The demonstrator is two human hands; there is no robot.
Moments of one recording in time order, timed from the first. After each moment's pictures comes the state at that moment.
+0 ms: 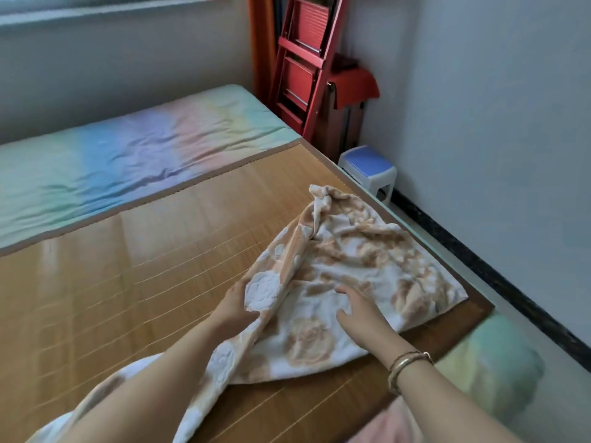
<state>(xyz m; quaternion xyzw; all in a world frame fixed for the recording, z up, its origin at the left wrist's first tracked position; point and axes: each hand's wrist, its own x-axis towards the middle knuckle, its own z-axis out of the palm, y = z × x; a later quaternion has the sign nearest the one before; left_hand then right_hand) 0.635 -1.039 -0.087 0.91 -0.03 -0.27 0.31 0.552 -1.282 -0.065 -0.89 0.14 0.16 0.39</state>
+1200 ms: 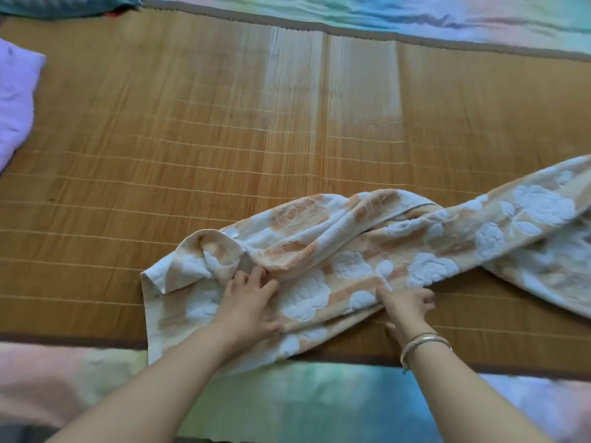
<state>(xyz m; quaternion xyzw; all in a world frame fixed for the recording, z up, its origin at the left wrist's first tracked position) 0.290 -0.610 -0.210 0.95 0.06 -0.24 0.16 0.399 -0.849 -0.202 -0.82 0.39 0.23 0.35</state>
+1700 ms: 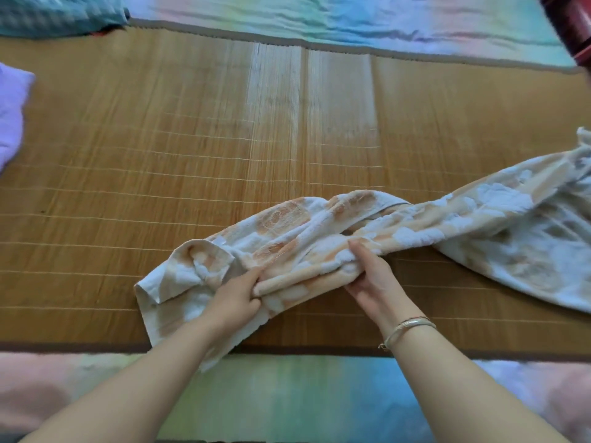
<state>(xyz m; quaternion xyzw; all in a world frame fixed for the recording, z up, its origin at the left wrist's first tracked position) 0.300 -0.614 -0.177 0.89 0.14 -0.23 0.37 0.403 -0.825 -0.137 -0.50 0.27 0.30 0.77</state>
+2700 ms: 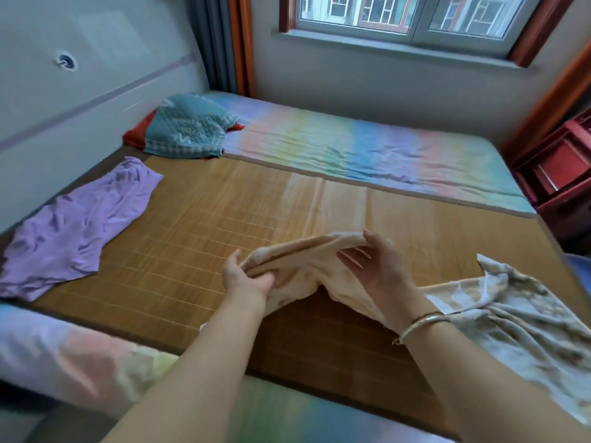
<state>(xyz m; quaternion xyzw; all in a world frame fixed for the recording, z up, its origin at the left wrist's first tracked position) 0.309 -0.710 0.095 -0.03 0.44 0.22 0.87 0.405 -0.877 0.116 -0.47 0.05 0.30 0.83</state>
